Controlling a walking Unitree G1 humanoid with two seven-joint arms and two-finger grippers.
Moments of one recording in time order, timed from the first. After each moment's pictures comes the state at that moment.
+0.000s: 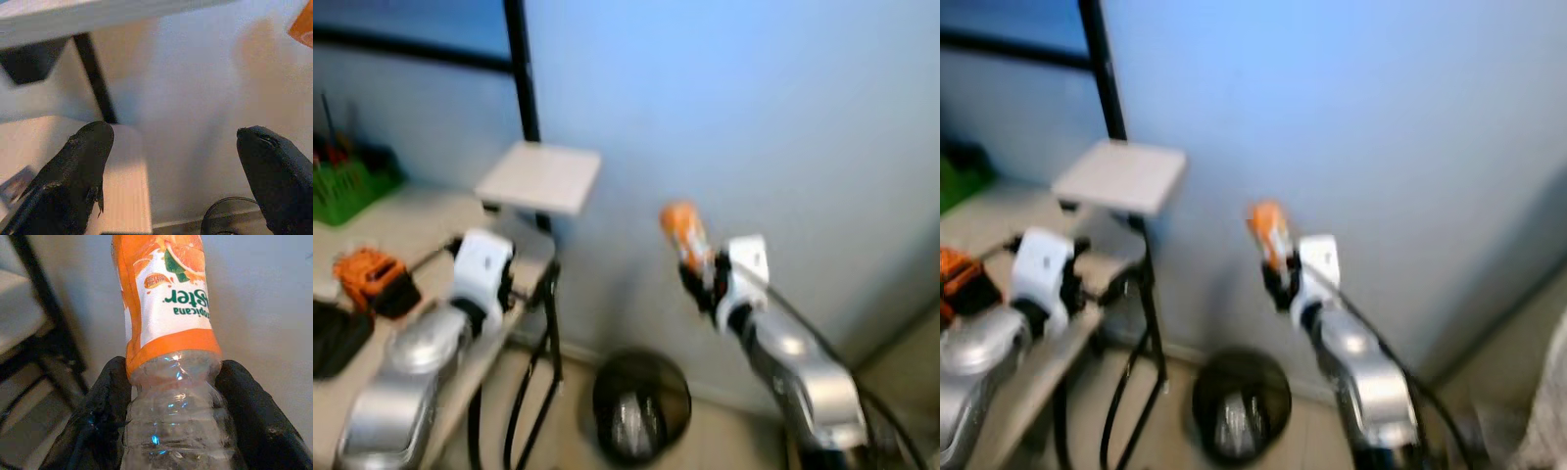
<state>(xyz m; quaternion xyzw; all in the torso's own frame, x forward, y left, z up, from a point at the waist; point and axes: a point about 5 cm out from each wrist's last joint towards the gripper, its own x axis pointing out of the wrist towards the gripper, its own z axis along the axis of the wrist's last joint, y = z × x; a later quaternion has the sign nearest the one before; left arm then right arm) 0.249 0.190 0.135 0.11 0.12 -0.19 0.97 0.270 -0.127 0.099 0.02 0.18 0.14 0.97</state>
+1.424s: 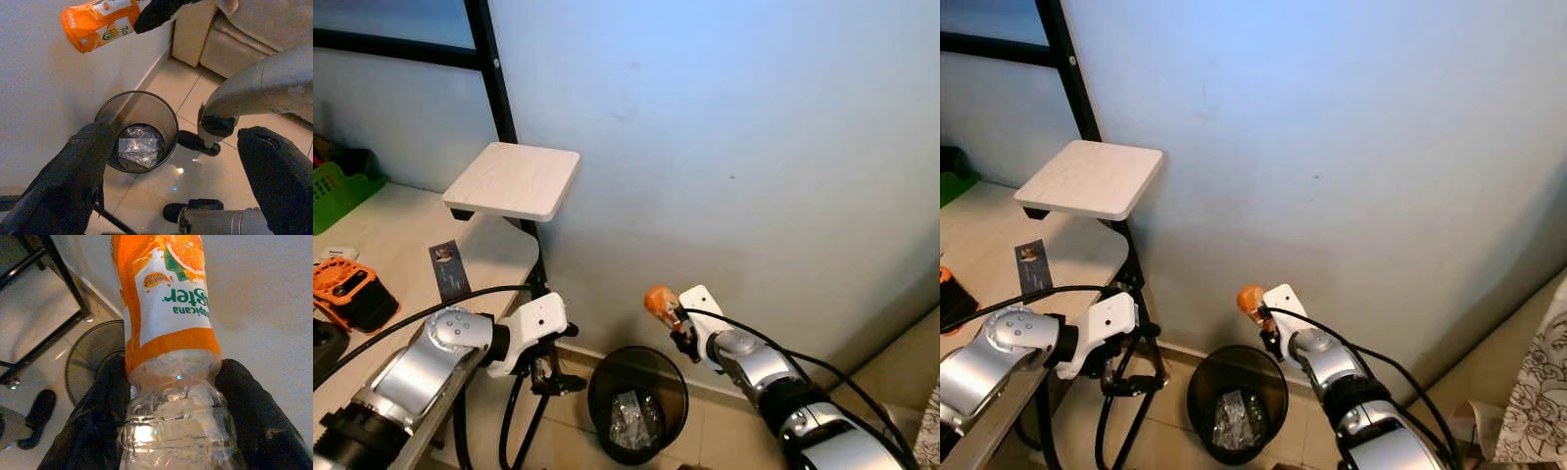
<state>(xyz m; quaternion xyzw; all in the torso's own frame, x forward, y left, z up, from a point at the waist) 0.248 0.179 0.084 0.22 0.29 -0.56 0.74 0.286 -0.116 -0.012 -0.13 0.39 0.21 0.89</state>
